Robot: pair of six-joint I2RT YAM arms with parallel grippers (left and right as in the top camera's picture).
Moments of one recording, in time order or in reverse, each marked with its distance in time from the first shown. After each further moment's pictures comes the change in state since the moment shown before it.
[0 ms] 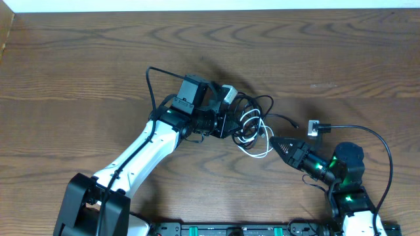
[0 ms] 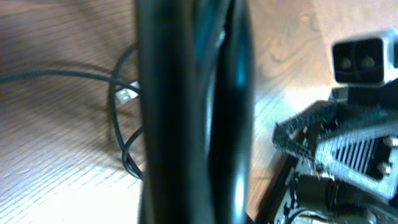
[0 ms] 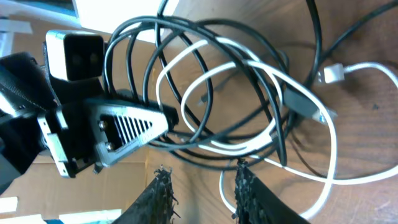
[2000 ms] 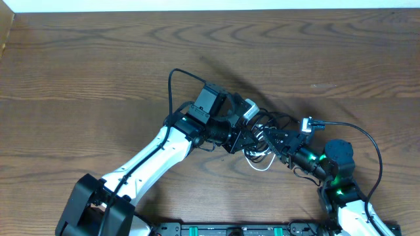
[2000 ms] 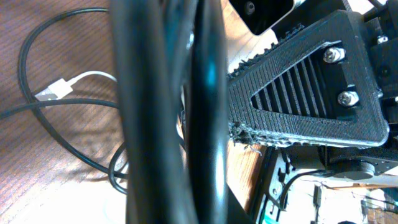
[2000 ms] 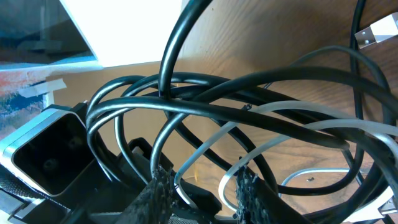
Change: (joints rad) left arm -0.135 0.000 0.000 0.002 0.038 0.143; right arm 0.117 0.166 0.001 0.243 0.116 0.410
